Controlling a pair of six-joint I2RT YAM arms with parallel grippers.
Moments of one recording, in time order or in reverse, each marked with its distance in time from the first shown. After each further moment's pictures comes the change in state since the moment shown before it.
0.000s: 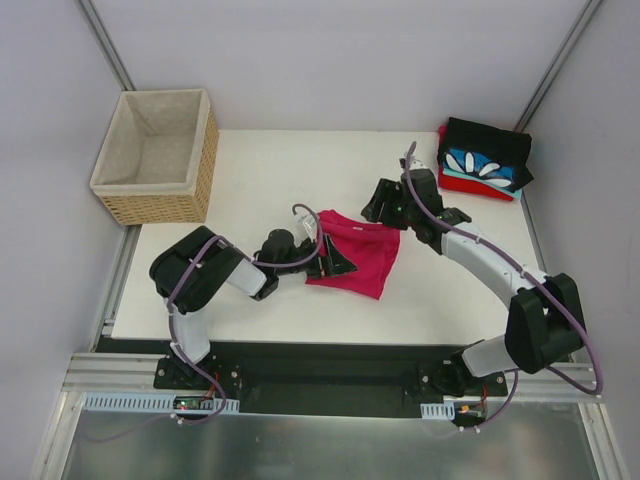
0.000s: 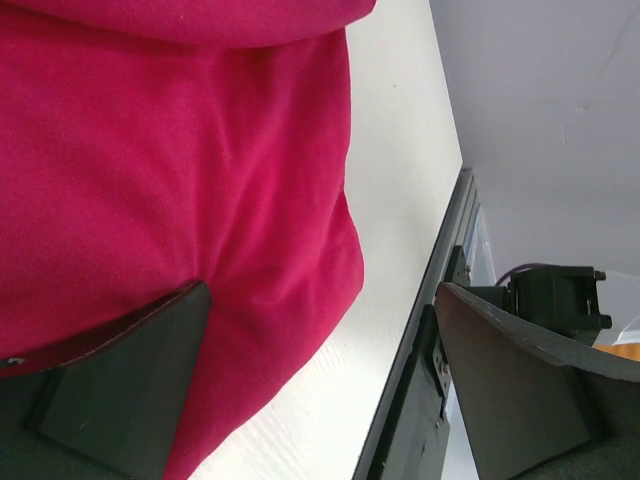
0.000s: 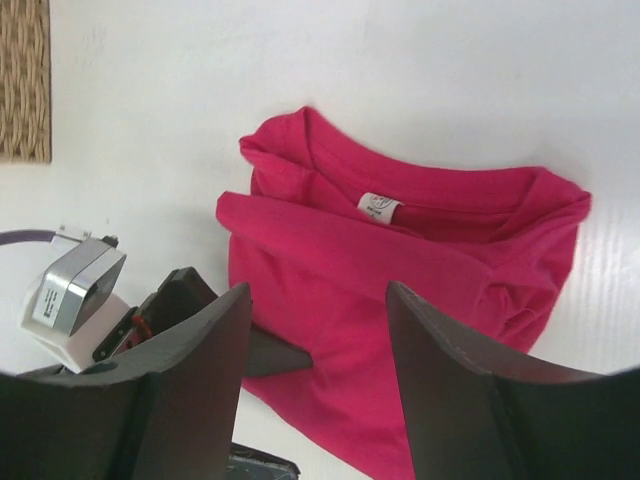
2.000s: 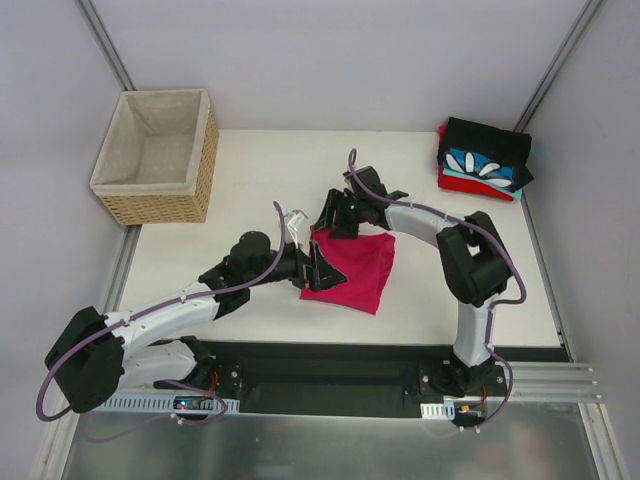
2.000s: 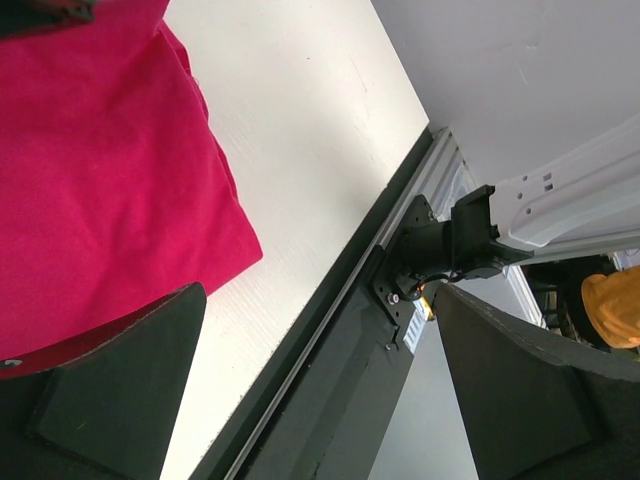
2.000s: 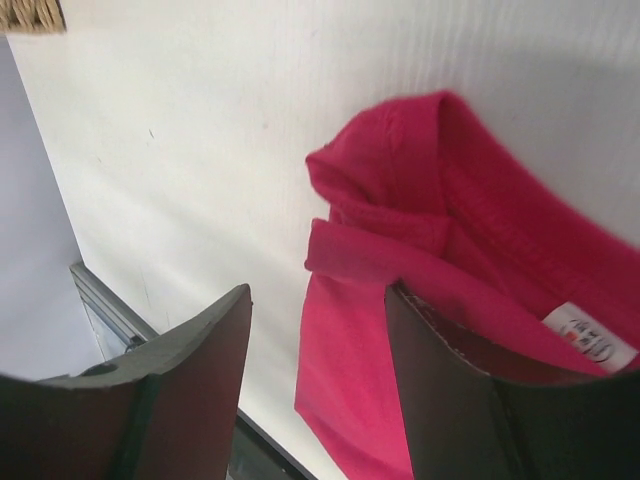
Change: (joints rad) left arm -0.125 -0.784 -0.052 -0.665 -0.130 0.156; right arm 0.132 0.512 0.298 -0.020 -0.343 0.168
